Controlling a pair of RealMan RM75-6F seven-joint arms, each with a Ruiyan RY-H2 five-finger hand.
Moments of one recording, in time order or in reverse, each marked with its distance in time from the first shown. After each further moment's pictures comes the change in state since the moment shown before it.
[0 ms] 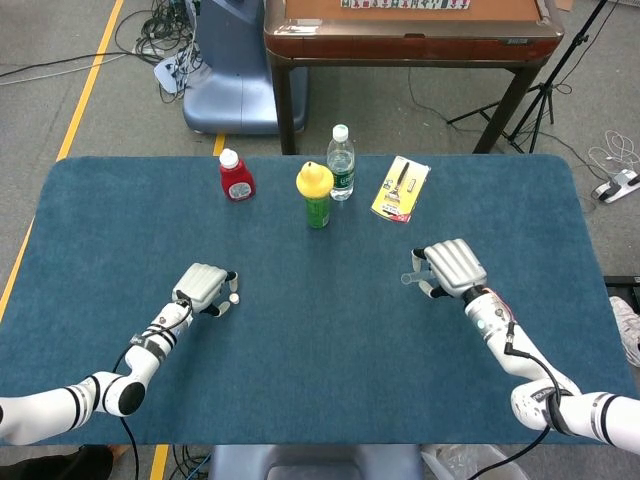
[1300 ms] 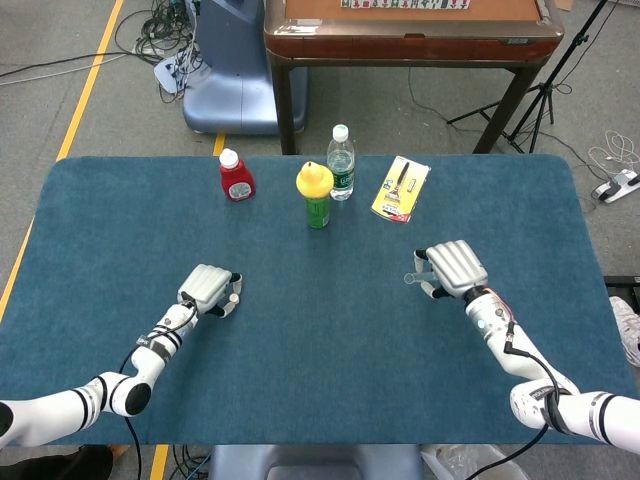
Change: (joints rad) left arm 0.022 -0.054 -0.032 0.061 0.050 -0.014 -0.025; right arm 0.001 -0.008 -0.004 0.012 0.028 -0.009 -0.015
